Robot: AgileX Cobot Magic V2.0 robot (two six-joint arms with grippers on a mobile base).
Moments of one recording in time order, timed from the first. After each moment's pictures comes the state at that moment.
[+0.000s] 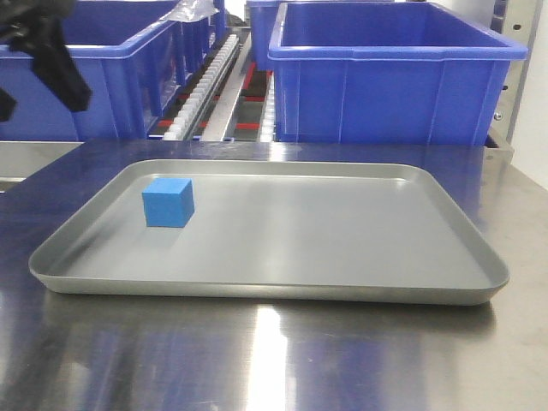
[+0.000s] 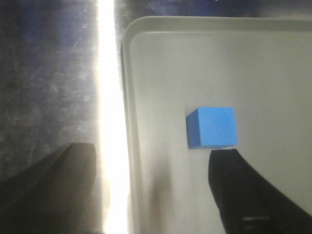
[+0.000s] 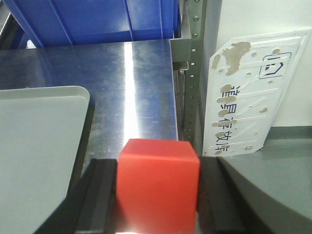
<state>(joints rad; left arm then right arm) -0.34 1.36 -0.99 -0.17 0.57 -0.14 -0.02 0.54 -0.51 0.07 0.48 0.10</state>
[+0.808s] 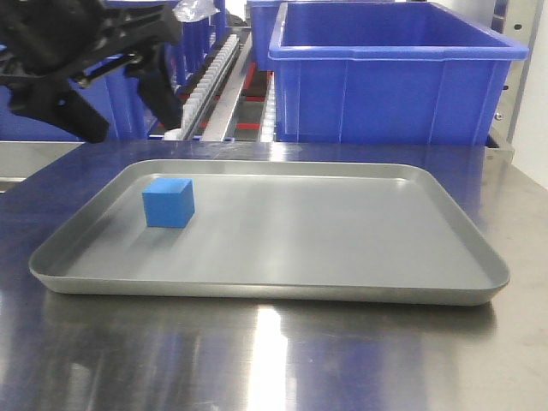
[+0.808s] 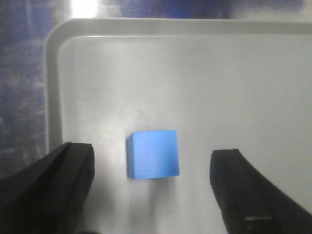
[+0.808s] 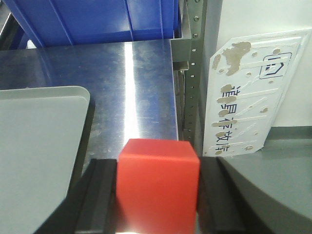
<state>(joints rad) -0.48 1.53 -1.09 -0.17 0.50 -0.24 -0.02 0.54 -0.51 0.07 0.48 0.10</state>
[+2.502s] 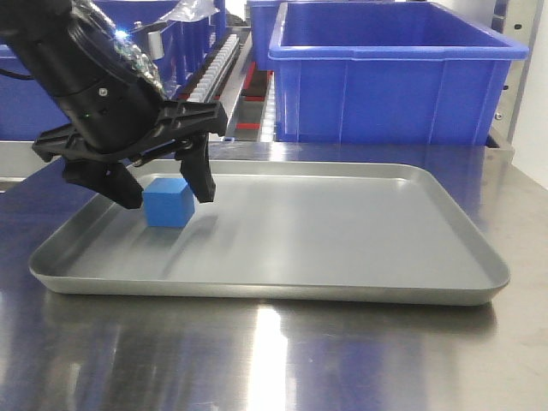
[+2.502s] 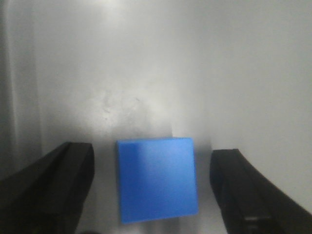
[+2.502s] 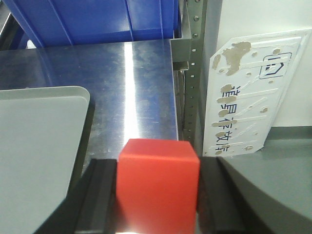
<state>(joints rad) -0.53 1.74 -1.14 -0.12 0.48 -0.30 -0.02 0.54 -0.51 0.07 0.48 0.10</state>
